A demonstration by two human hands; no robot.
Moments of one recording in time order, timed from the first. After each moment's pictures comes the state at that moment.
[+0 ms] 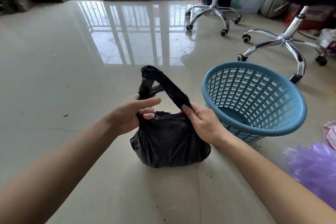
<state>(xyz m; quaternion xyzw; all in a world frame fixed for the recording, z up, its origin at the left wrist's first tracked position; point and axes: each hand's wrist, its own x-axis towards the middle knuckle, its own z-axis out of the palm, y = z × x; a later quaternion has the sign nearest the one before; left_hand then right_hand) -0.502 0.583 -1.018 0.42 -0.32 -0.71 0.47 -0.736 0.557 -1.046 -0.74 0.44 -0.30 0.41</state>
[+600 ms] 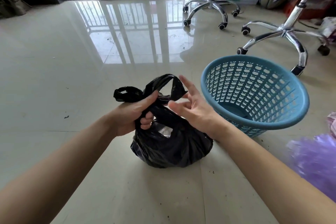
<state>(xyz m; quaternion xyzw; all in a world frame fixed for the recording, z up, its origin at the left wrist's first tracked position) -0.515 0.598 -0.997 0.51 -0.42 -0.67 0.35 -0.722 0.555 -1.028 -0.65 0.37 -0.32 0.59</state>
